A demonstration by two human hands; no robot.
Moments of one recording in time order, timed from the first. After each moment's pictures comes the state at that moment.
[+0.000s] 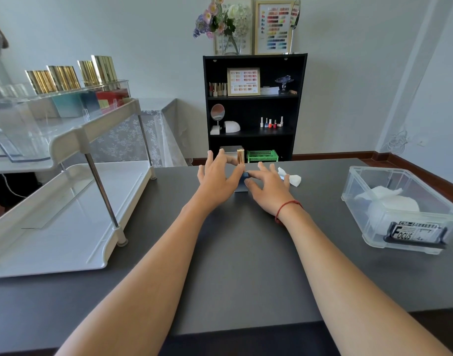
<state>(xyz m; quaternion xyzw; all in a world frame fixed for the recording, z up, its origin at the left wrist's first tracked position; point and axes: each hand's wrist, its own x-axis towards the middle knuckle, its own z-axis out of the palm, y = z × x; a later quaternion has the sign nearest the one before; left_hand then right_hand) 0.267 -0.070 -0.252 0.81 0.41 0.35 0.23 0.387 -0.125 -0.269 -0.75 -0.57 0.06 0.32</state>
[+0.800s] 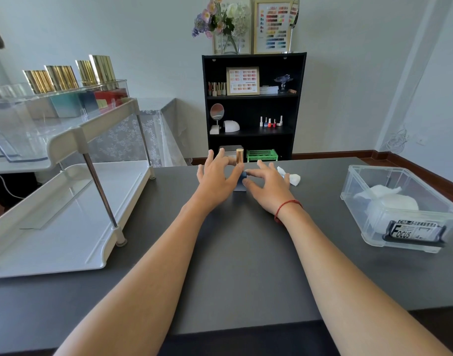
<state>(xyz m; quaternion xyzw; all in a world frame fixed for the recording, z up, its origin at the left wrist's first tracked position) 0.267 -0.070 -0.253 0.82 0.40 0.35 0.21 0.388 -0.126 -0.269 -0.74 -0.56 0.07 0.37</state>
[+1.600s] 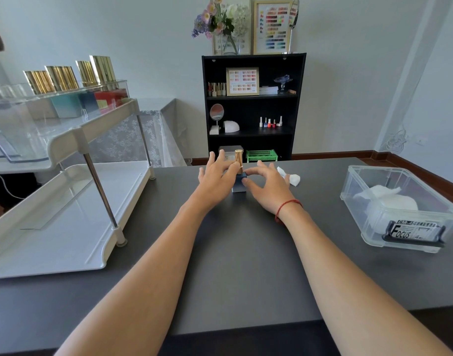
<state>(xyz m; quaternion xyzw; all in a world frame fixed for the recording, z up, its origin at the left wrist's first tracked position) 0.264 -0.072 -0.250 0.82 0.38 0.33 0.27 0.388 -0.128 -0.270 -0.72 -0.55 0.08 0.40</state>
